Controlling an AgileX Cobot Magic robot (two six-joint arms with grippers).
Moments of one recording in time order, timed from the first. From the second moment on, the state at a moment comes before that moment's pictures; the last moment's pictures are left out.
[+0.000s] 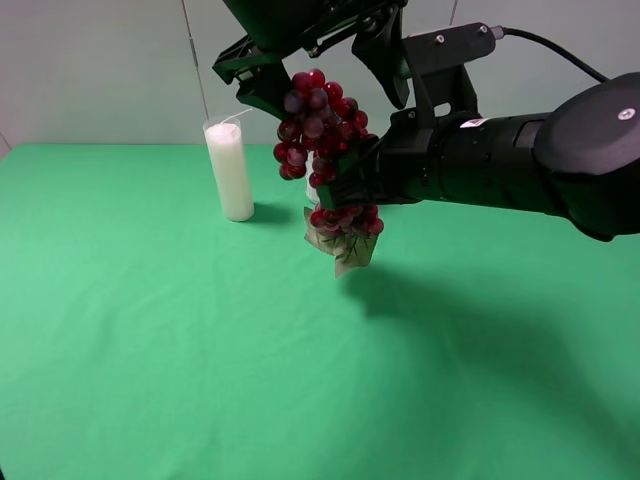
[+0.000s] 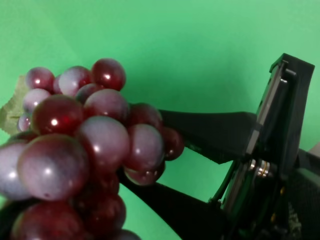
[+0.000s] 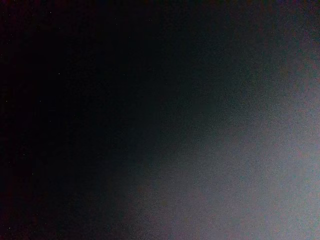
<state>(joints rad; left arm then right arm) -0.68 1.81 -1.72 -0.40 1.00 -0.18 0.78 1.43 -0.73 1.05 -0.18 -0.92</state>
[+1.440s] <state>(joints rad) -0.50 1.59 -1.72 -0.09 1.17 -0.17 0.79 1.44 -0.73 1.04 -0.20 -0.89</state>
